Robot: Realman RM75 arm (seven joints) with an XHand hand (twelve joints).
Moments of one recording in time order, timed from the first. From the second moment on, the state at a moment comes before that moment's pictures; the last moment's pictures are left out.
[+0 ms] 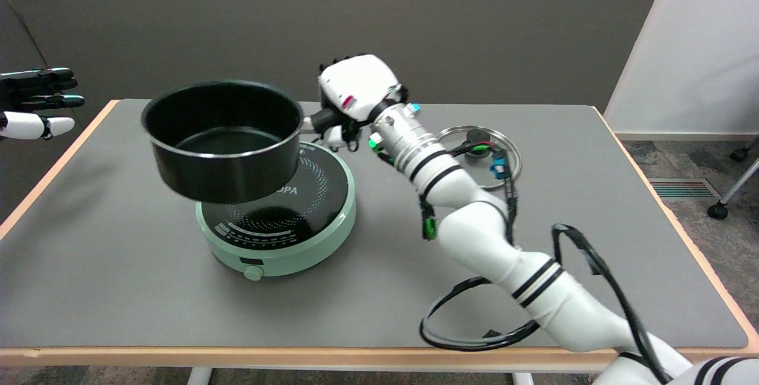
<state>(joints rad) 0.38 -1.46 -1.91 1.42 0.56 0.11 -0.38</state>
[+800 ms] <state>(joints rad) 0.44 -1.57 -1.92 1.19 0.44 0.24 -0.38</state>
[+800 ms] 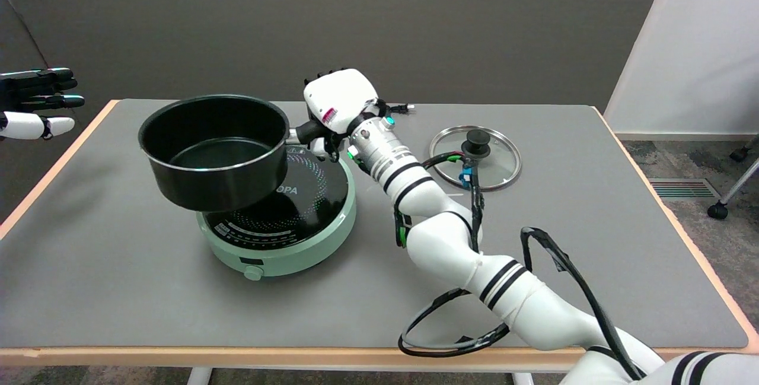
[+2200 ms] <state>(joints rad) 0.34 -1.48 -1.94 1.05 0.42 0.55 -0.37</state>
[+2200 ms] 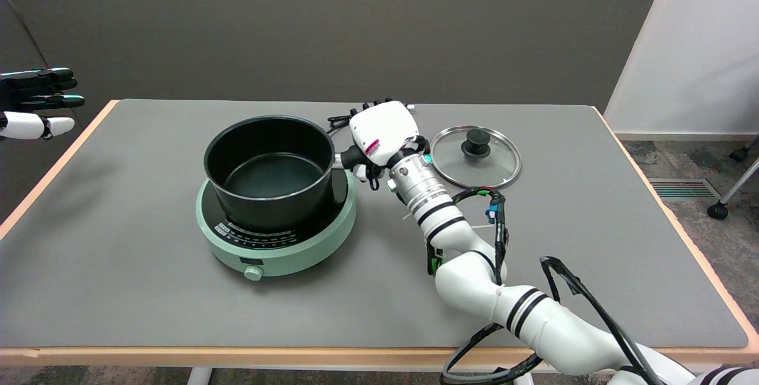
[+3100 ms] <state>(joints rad) 0.36 -1.49 -1.94 1.04 0.42 0.56 -0.38</state>
